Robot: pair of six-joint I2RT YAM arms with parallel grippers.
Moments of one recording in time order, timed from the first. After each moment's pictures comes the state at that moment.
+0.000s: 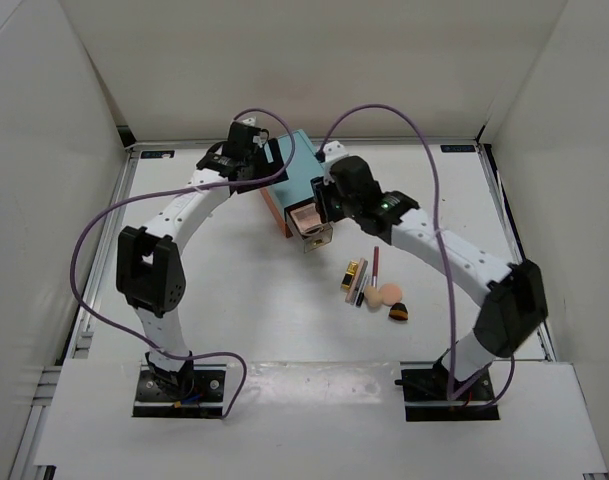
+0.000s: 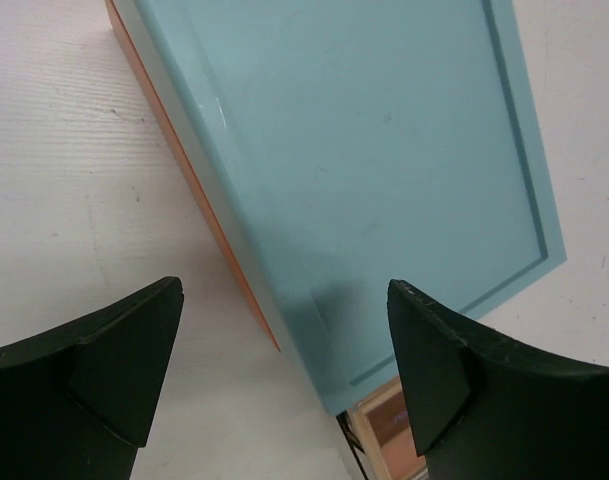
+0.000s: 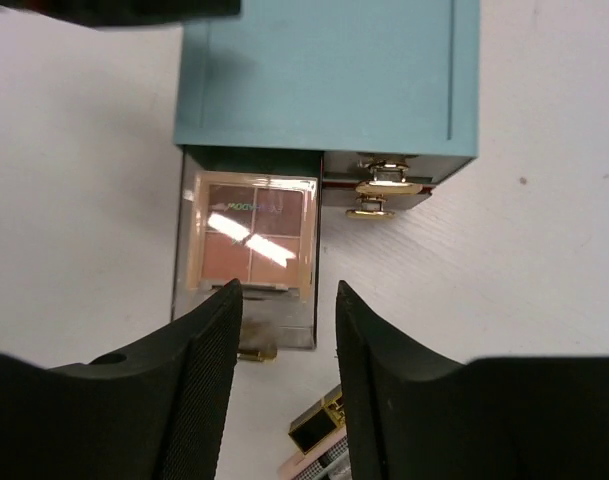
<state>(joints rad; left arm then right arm) -0.39 1.84 1.65 -0.54 -0.04 -0.53 0.74 1.60 1.39 -0.40 0.14 0.13</state>
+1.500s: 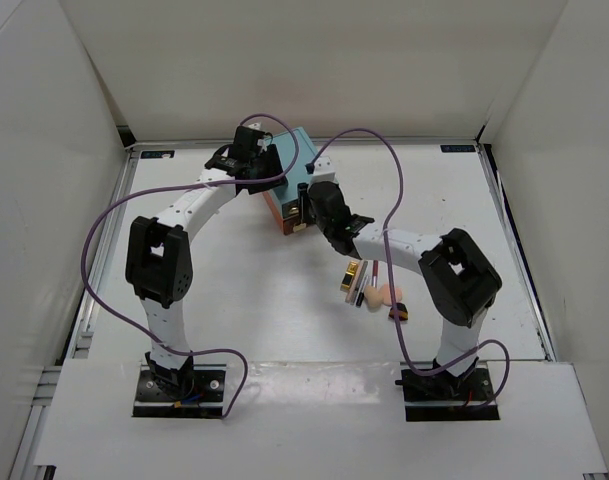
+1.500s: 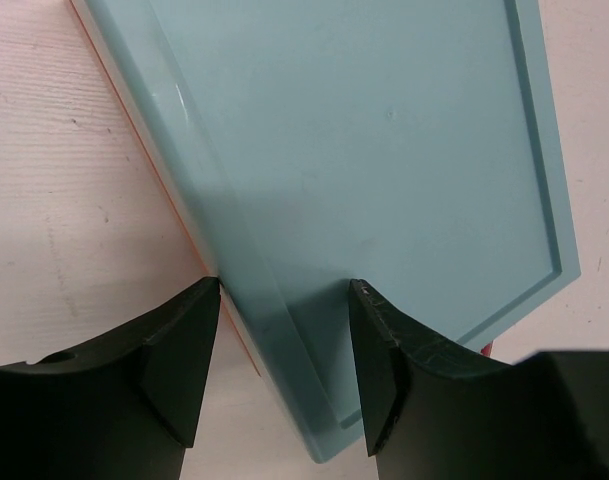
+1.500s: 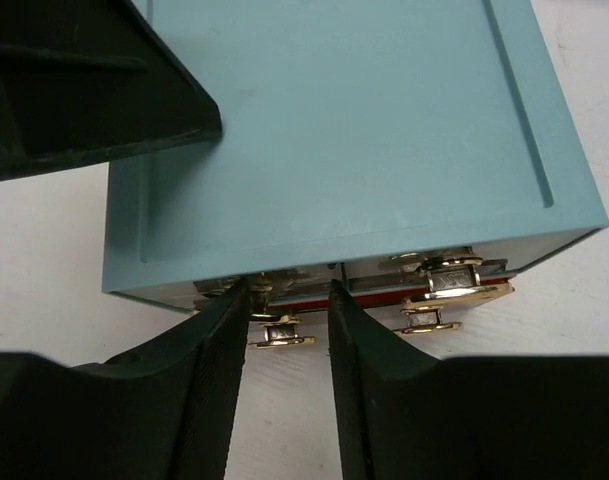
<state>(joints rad) -0.39 1.94 1.66 -0.47 0.01 -0.54 0.77 1.83 1.20 0.25 0.33 0.27</state>
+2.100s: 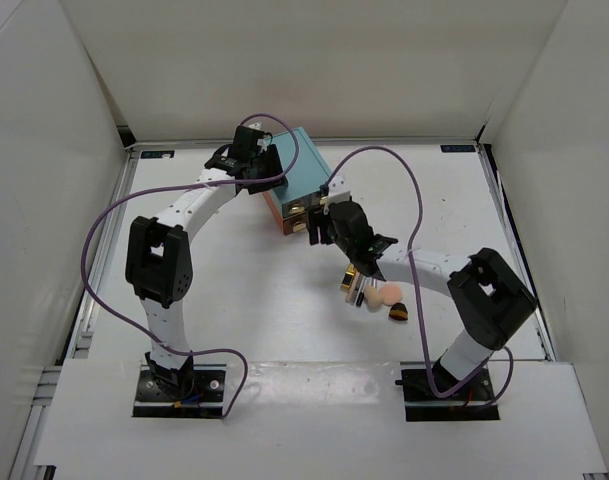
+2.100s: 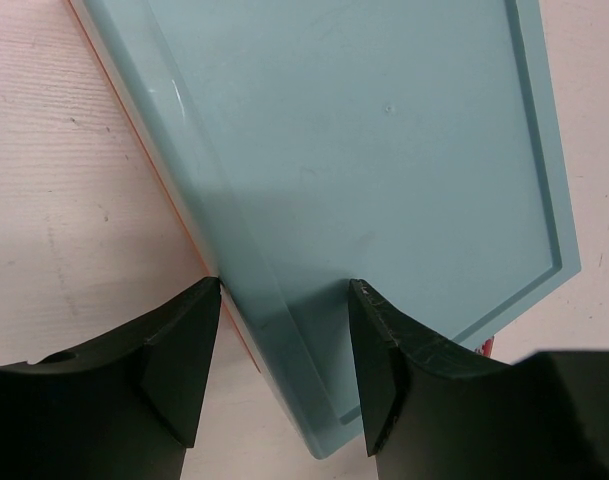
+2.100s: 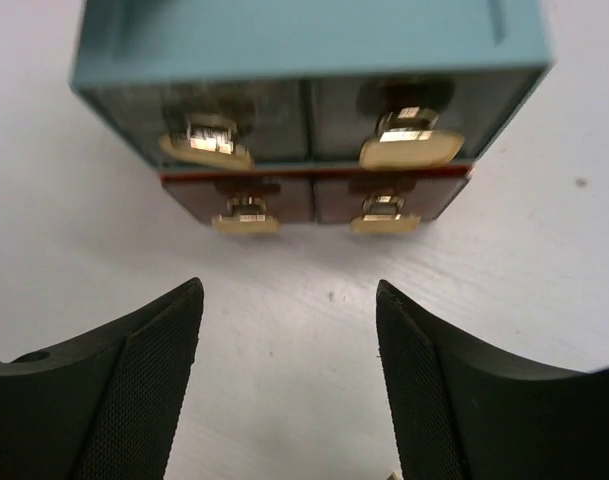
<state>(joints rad) -0.39 1.94 1.67 -0.48 0.02 -0.54 0.77 1.62 0.93 0.31 0.27 0.19</state>
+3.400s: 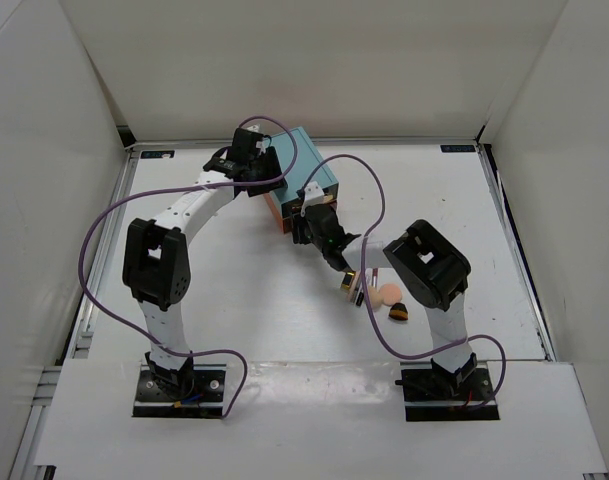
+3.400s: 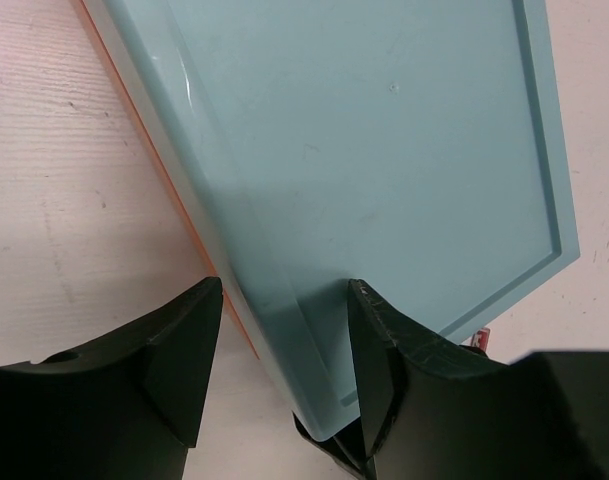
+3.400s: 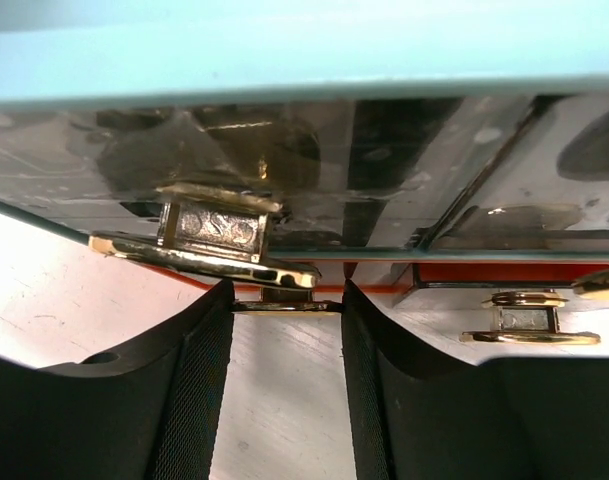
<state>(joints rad) -0.39 1.92 1.63 -0.47 0.02 -0.55 0.77 2.05 1.10 0.54 0.22 0.20</state>
